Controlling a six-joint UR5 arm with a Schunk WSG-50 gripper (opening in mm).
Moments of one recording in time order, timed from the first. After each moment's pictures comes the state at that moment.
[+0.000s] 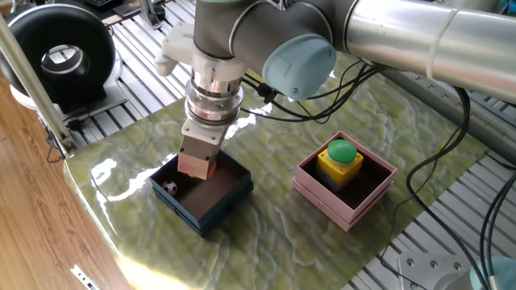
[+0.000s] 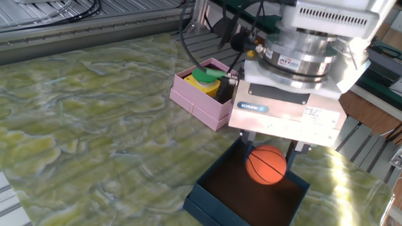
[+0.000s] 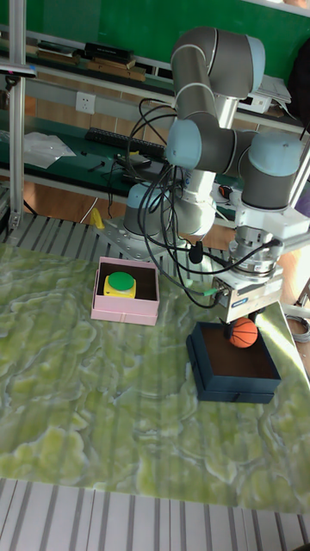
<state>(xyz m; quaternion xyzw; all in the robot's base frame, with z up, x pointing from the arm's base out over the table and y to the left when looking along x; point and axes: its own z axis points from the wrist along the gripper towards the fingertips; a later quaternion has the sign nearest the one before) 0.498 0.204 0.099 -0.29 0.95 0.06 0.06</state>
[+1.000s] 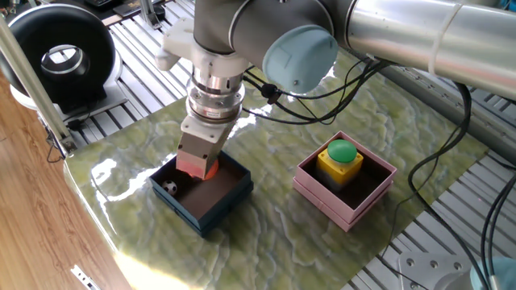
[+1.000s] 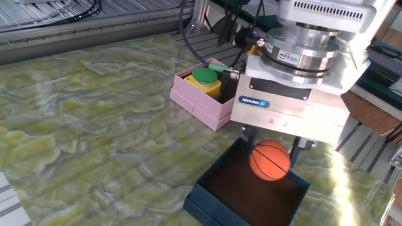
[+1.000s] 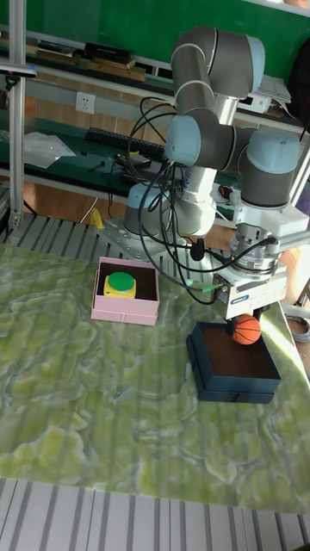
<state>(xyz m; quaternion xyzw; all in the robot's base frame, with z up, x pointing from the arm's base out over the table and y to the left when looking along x) 0.495 0.216 0.104 -0.25 0.96 0.09 0.06</state>
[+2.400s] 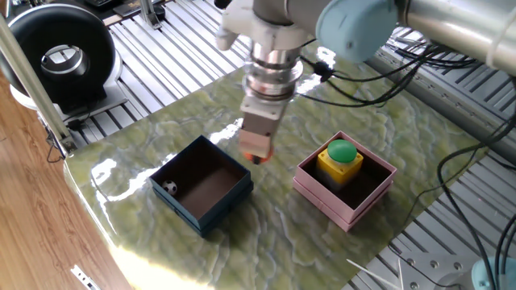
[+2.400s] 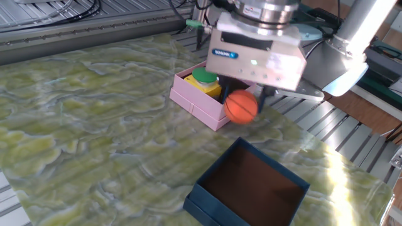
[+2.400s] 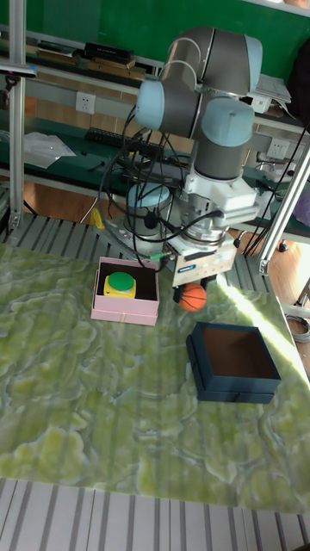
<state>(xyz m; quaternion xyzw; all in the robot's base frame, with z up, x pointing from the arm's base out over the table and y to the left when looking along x) 0.436 0.097 0.121 -0.27 0.96 0.04 -0.01</state>
